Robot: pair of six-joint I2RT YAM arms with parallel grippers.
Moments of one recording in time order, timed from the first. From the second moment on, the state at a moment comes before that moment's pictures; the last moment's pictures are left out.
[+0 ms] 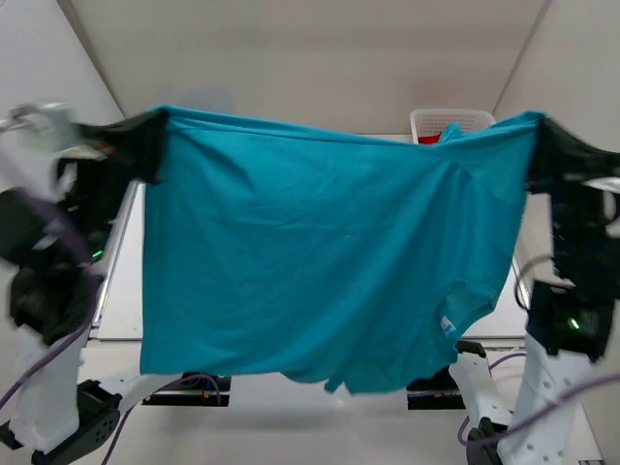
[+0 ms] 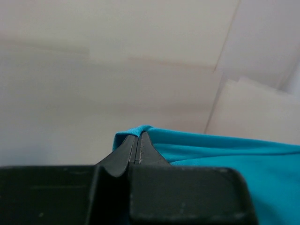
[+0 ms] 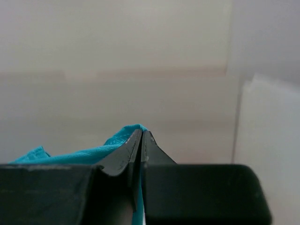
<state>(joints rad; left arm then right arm) -0.47 0.95 1.86 -0.45 -0.12 -0.16 -0.18 0.76 1.53 -0.14 -0.20 0.17</state>
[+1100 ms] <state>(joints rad) -0.13 1.91 1.43 -0.18 0.02 -0.32 -0.08 1.44 0.96 0.18 -0.36 0.26</state>
